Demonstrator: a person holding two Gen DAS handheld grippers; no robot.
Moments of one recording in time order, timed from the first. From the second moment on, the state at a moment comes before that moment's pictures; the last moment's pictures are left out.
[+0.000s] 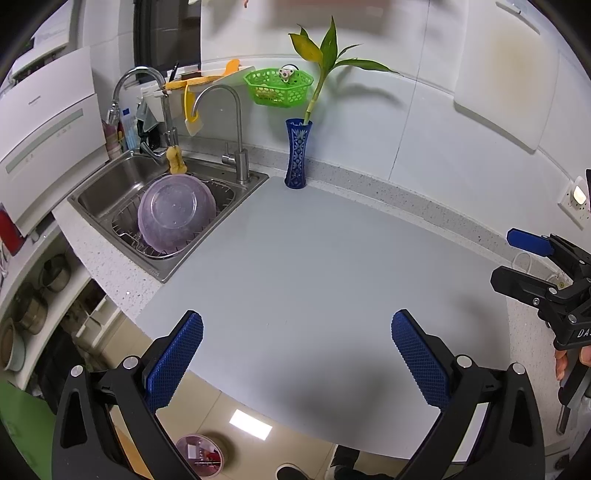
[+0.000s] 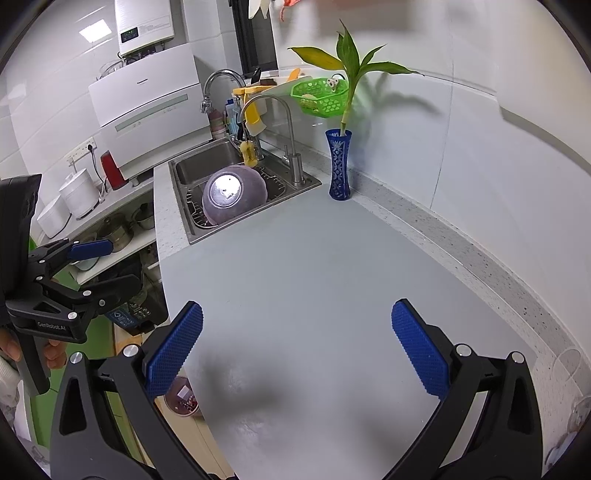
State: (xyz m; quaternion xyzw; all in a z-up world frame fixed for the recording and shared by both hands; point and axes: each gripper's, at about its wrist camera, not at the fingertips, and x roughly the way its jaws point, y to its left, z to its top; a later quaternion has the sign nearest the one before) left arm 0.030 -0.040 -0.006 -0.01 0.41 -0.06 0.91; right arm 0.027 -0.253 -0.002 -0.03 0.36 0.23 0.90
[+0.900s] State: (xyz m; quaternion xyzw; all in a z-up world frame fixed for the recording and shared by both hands) left arm 0.030 -0.039 -0.013 -0.01 0.41 -0.07 0.91; right arm 0.034 -0.253 -0.007 -0.03 0.36 0.23 0.90
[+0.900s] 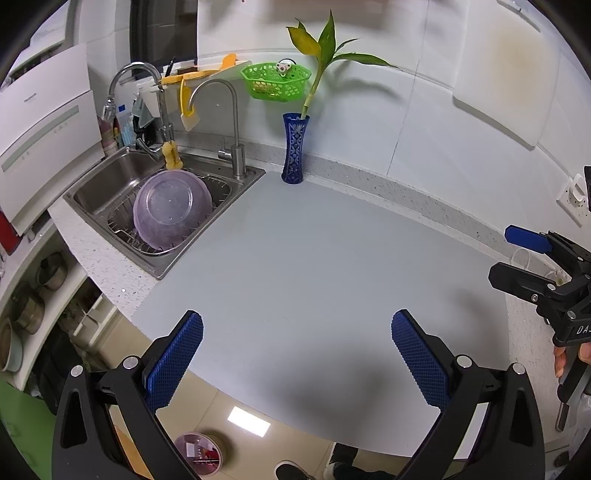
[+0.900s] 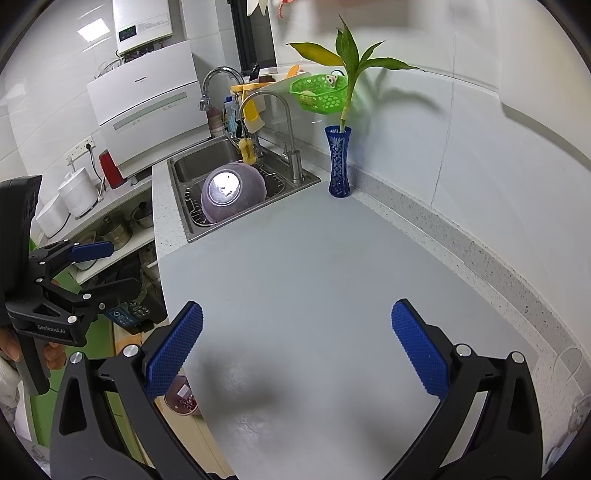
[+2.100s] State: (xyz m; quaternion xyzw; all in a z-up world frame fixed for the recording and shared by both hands) left arm 0.031 -0.045 -0.010 -0.01 0.41 -0.07 0.91; right arm 0.038 -0.257 -0.009 -0.03 0.36 0.23 0.90
